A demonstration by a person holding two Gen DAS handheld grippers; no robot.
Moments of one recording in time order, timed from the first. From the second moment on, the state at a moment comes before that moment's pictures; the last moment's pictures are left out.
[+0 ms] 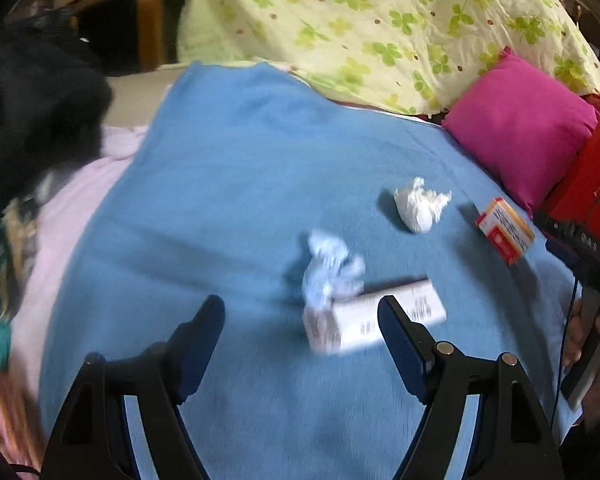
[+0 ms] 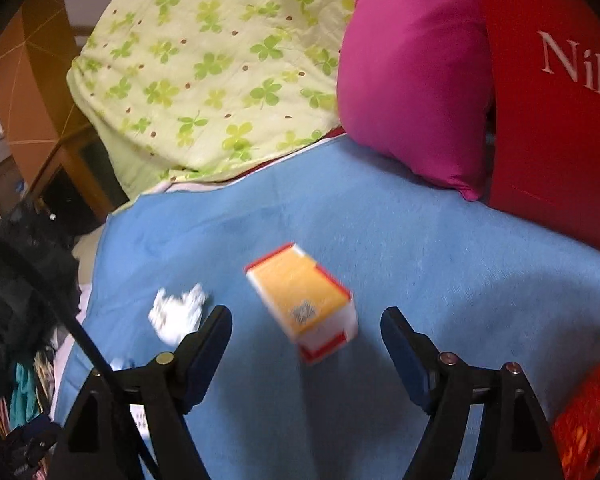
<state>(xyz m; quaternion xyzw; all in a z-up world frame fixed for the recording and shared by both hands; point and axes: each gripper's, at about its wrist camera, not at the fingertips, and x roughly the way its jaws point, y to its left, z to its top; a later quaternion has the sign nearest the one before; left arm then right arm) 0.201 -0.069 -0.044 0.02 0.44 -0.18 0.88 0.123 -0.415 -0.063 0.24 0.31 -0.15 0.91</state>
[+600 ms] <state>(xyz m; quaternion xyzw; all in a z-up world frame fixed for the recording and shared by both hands) 0.265 -0.120 -0.099 0.01 0.52 -0.20 0.83 0.177 -0.432 -0.102 0.21 0.34 -0.12 0.91</state>
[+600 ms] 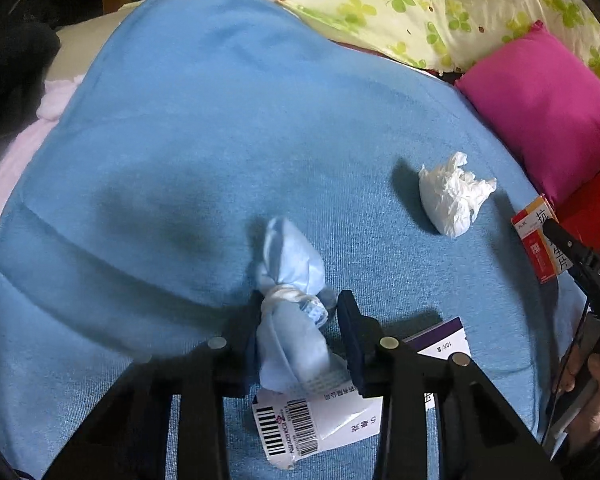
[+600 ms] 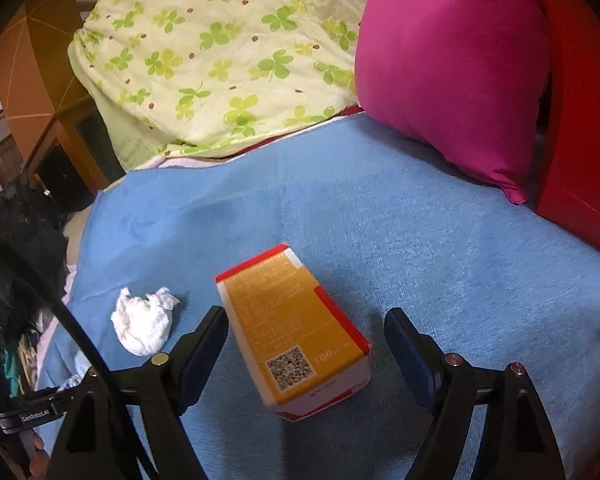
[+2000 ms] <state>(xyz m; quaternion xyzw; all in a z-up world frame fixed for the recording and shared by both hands) -0.039 -0.105 0.093 0.13 0.28 -0.17 0.94 -0.120 -0.312 0.012 0.15 0.22 0.00 0.96</state>
